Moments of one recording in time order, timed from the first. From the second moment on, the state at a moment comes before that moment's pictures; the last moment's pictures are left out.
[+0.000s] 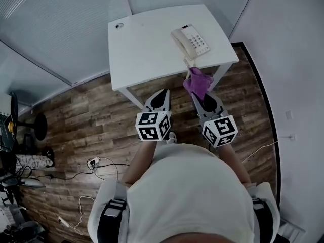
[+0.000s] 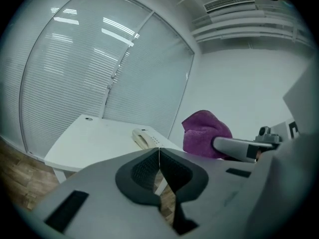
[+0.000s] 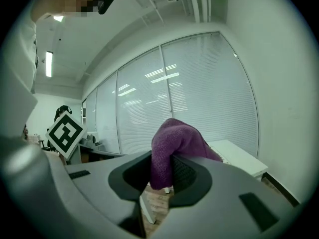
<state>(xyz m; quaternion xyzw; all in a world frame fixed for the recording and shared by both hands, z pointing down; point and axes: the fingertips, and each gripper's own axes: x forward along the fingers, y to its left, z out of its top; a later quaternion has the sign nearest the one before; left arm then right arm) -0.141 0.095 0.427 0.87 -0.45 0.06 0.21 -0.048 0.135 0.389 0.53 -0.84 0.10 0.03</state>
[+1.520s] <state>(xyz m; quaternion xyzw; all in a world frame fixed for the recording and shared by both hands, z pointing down) -0.152 -0.114 0.453 0.84 -0.47 0.07 0.24 -0.007 -0.098 0.386 0.55 -0.83 0.09 0.02</state>
